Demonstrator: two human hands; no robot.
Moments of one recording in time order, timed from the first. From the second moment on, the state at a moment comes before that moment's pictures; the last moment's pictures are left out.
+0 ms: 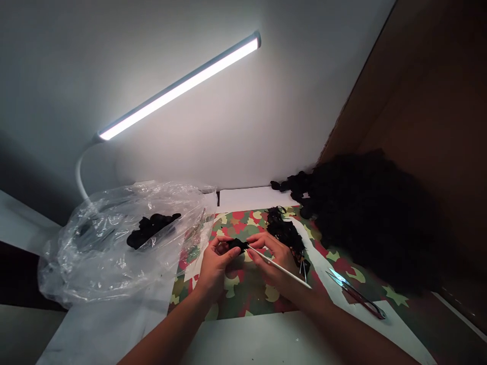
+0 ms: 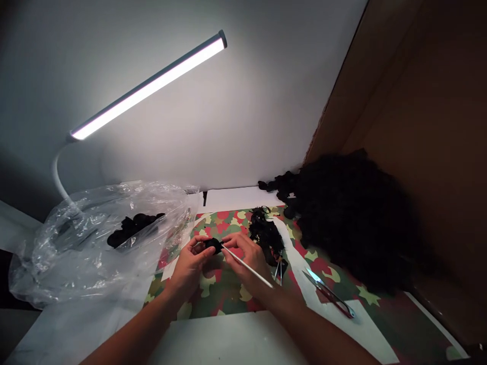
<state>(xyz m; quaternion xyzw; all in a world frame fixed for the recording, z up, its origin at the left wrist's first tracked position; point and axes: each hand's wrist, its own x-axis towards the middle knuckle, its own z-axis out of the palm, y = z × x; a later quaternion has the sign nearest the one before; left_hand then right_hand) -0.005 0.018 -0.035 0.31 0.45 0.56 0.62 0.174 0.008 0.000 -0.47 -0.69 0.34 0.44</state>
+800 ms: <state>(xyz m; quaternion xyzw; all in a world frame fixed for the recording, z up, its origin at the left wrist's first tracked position) -0.007 0.008 -0.025 0.34 0.40 0.51 0.68 0.197 0.042 -0.018 -0.56 -0.71 0.21 0.38</state>
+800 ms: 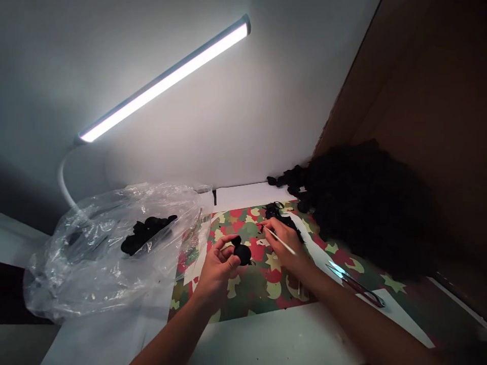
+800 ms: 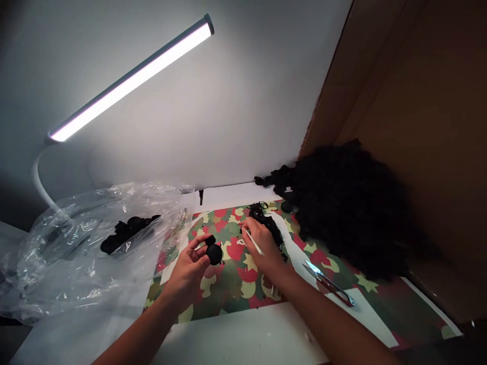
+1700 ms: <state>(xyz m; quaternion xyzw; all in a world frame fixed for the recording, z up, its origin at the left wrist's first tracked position) -0.019 0.017 -0.012 0.61 0.50 0.43 0.43 0.182 0.007 0.005 -0.45 -0.67 0.45 0.38</state>
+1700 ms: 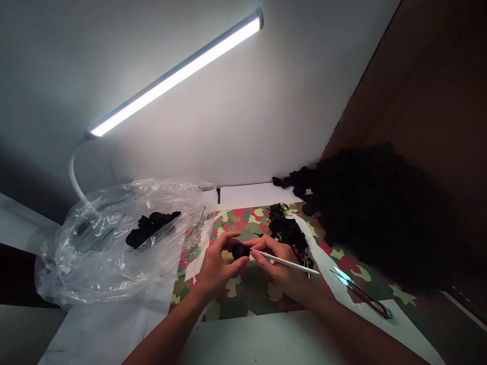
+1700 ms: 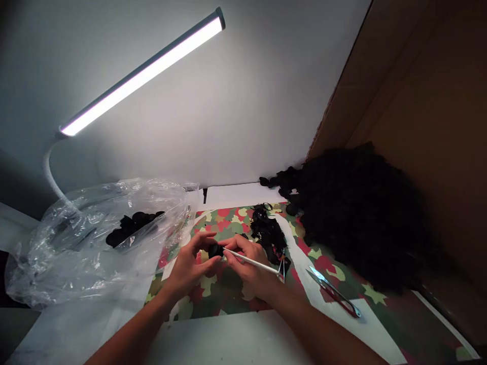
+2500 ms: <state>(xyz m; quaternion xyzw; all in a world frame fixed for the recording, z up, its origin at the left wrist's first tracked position) -0.005 0.007 -0.016 0.68 0.52 0.37 0.37 0.164 0.012 -0.027 -0.45 -0.75 0.31 0.38</state>
